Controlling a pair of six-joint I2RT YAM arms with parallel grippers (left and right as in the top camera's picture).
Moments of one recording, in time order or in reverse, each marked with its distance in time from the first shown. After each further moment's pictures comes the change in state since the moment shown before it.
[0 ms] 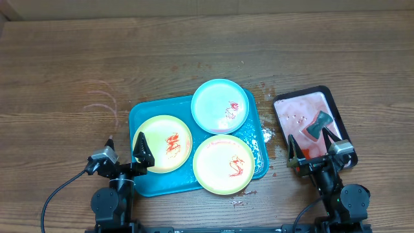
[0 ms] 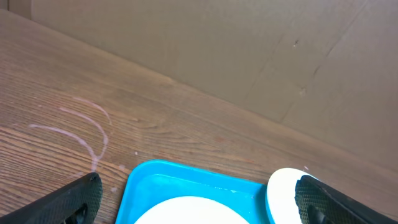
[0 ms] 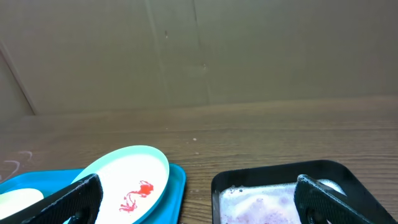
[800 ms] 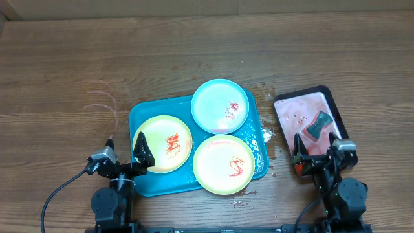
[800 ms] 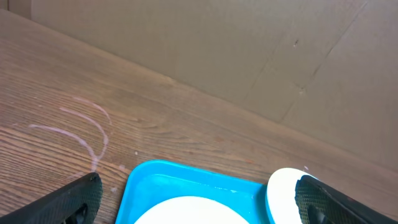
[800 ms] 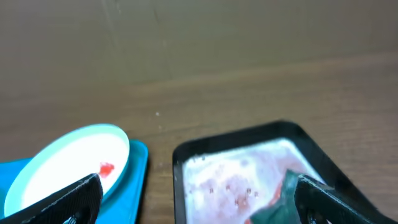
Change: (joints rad) left arm 0.000 0.000 0.000 0.000 0.000 0.000; right arm 0.000 0.064 0.056 -0.167 0.136 0.000
